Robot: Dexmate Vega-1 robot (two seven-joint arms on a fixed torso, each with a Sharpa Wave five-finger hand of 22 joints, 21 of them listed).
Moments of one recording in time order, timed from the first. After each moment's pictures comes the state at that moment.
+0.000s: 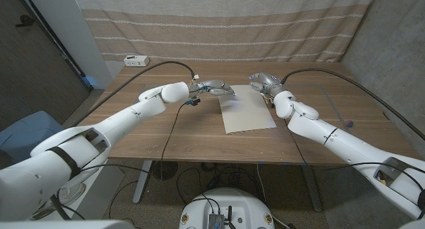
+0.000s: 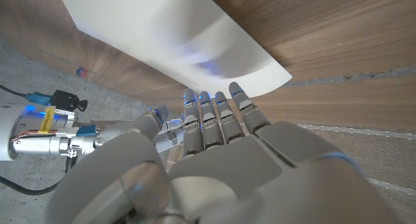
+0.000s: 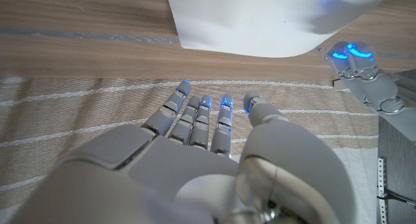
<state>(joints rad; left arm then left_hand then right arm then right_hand) 0.37 0.56 0.83 -1.21 0.23 -0.36 -0.28 0.43 0.13 0.65 0.00 0.21 0.48 0.06 0.19 0.19 0.39 0.02 0.20 0.19 0.29 0.01 0.17 0.17 0.28 0.09 0.20 0.18 -0.60 -0.64 -0.78 -1.62 -0.34 -0.41 -0.16 0.62 0.20 0.50 -0.06 0.20 0.45 -0.02 0.19 0.18 0.32 0.02 0.21 0.20 0.21 -0.04 0.26 0.23 0.34 -0.03 0.25 0.18</state>
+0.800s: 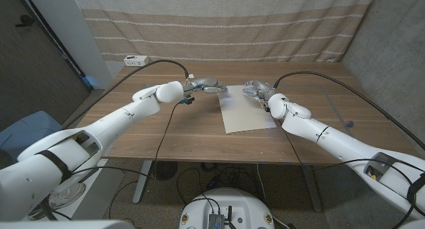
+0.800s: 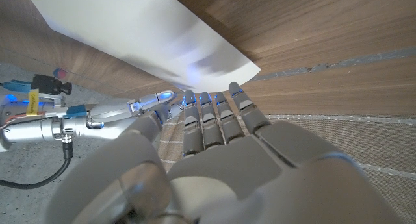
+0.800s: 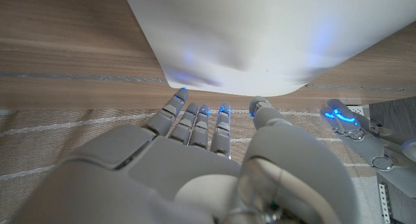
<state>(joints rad) 0.38 0.60 0.81 -1.26 0.27 -0.32 -0.25 0.42 0.13 0.64 -0.01 0.21 0.46 0.05 0.19 0.19 0.39 0.02 0.20 0.19 0.29 0.01 0.17 0.17 0.28 0.09 0.20 0.18 -0.55 -0.60 -0.83 -1.53 -0.34 -0.42 -0.08 0.56 0.19 0.45 -0.01 0.19 0.34 -0.07 0.18 0.18 0.21 -0.01 0.18 0.19 0.11 -0.04 0.24 0.23 0.26 -0.04 0.21 0.18</state>
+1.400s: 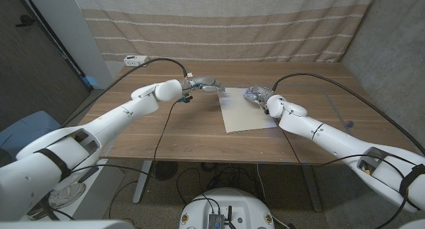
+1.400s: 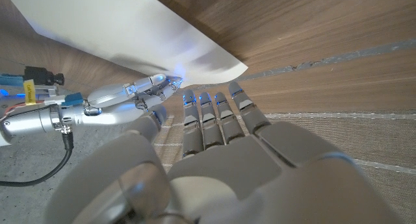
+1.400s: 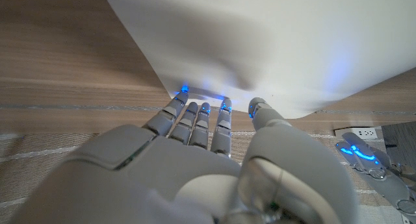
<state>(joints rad) 0.37 0.60 0.81 -1.25 0.30 -0.29 -0.25 0.40 0.12 0.64 -0.01 0.20 0.48 0.06 0.19 0.19 0.39 0.01 0.20 0.19 0.29 0.01 0.17 0.17 0.28 0.10 0.21 0.18 -0.50 -0.57 -0.88 -1.45 -0.31 -0.46 -0.02 0.57 0.19 0.47 -0.03 0.19 0.38 -0.04 0.19 0.18 0.23 0.00 0.20 0.20 0.14 -0.04 0.24 0.21 0.29 -0.04 0.21 0.17</state>
